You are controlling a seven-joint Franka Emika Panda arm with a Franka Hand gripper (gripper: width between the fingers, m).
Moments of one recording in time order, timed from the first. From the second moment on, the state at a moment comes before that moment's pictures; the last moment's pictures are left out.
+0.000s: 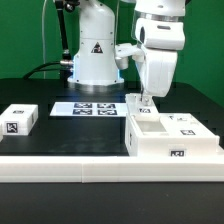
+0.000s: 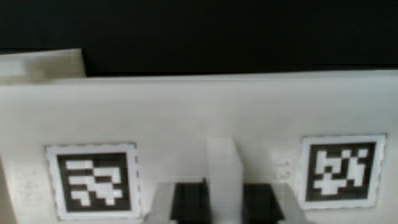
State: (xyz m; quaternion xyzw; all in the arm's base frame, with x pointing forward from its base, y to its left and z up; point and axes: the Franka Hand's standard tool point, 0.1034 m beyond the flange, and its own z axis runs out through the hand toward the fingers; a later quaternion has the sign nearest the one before) arm 0.467 0.071 0.063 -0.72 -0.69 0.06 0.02
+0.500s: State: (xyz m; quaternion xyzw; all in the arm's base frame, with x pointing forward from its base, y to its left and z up) arm 0.499 0.069 0.060 -0.70 -0.71 0.05 0.01
